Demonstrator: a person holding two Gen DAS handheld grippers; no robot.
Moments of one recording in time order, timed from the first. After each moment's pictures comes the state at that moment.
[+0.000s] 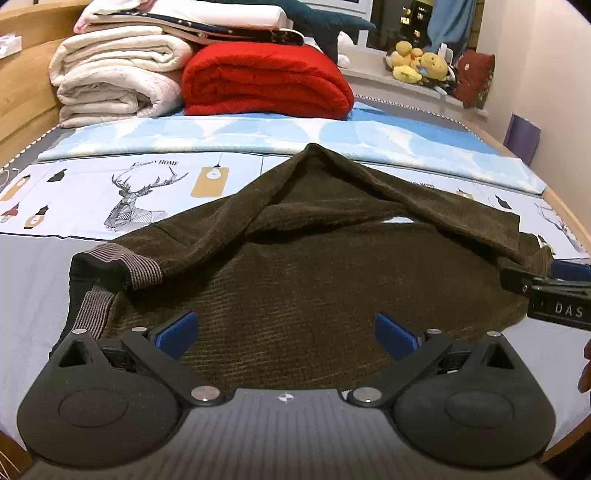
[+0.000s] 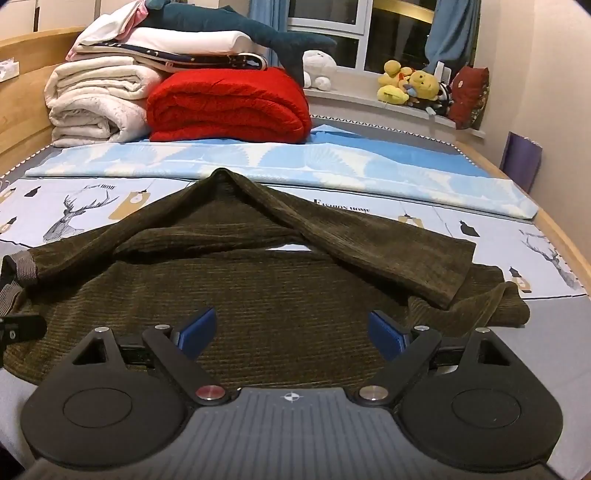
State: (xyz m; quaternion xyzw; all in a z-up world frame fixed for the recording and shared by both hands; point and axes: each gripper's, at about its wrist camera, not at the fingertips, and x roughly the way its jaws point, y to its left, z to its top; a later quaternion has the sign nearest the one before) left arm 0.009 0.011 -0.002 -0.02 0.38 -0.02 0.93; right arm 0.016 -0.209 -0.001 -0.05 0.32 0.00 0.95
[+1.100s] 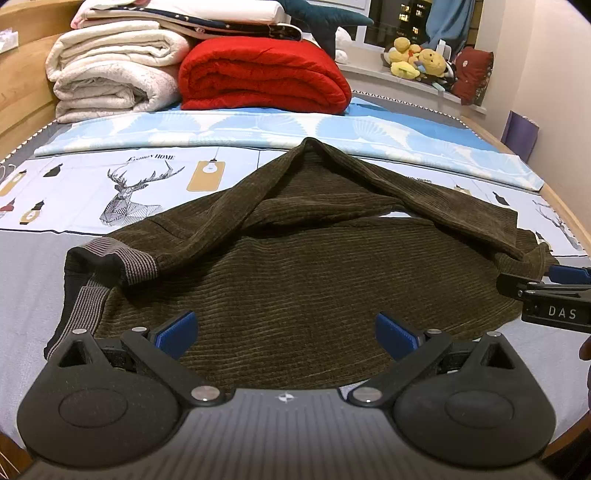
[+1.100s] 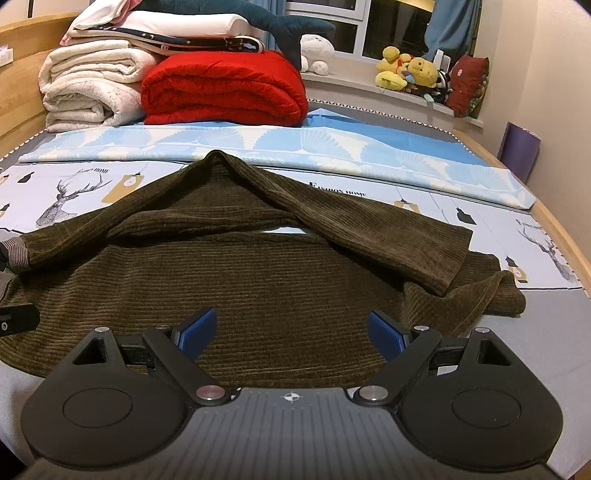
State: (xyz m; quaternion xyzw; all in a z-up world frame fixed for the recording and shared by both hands) left arm 0.012 0.012 -0.006 -0.02 0.39 -0.03 0.92; right arm 0.019 -0.209 -0.006 -0.05 0.35 -0.01 0.94
